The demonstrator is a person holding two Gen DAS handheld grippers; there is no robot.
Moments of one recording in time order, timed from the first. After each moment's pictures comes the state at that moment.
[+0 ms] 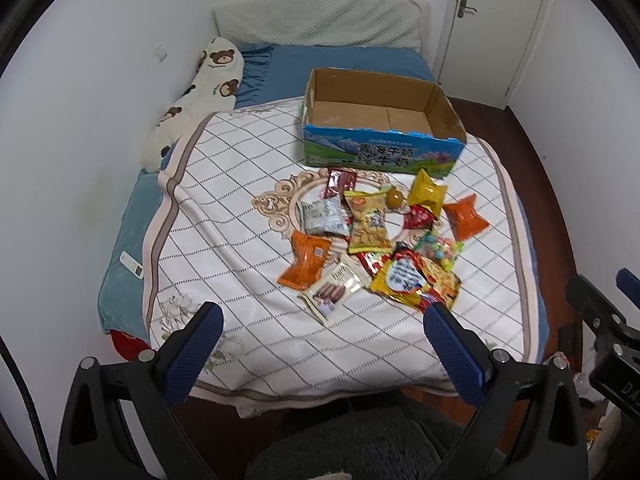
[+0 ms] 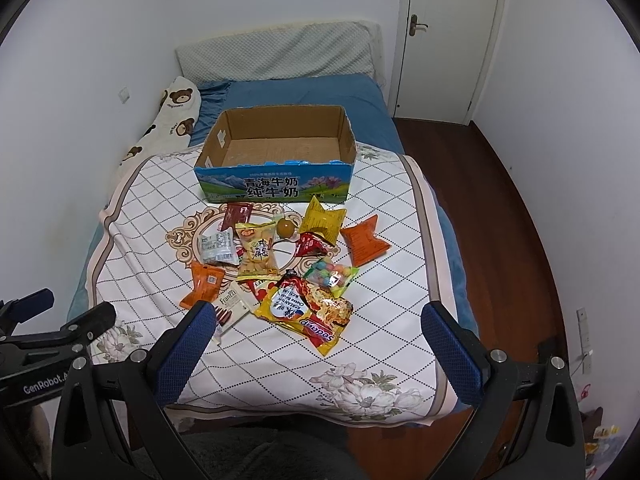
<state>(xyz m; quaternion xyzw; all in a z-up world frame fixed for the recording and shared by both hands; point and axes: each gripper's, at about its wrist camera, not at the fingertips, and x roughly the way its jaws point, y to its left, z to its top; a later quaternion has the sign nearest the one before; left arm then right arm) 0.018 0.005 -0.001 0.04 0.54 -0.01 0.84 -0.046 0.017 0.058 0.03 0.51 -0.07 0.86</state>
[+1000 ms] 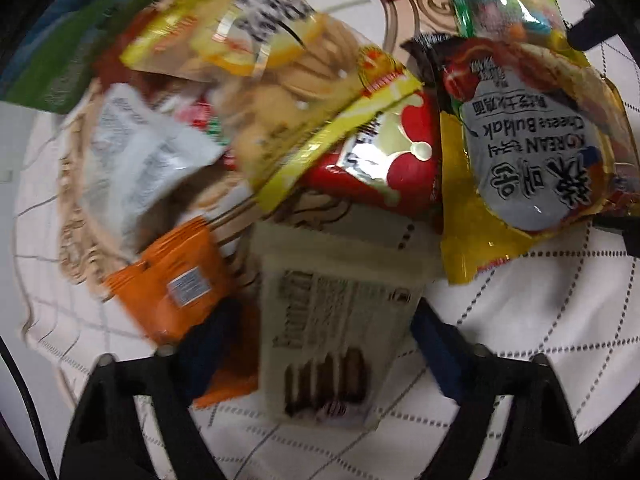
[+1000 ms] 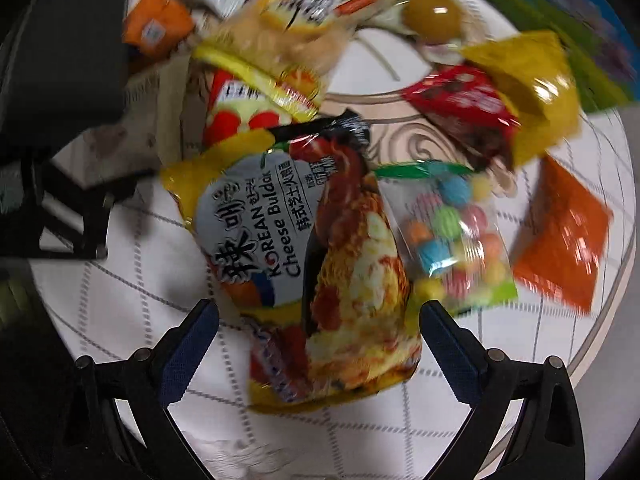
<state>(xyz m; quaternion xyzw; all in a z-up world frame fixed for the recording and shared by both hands) 0.144 -0.058 -0.358 0.33 0.66 -0.17 0.65 0.092 0.033 -0.328 -0.23 0.72 0.20 0.63</state>
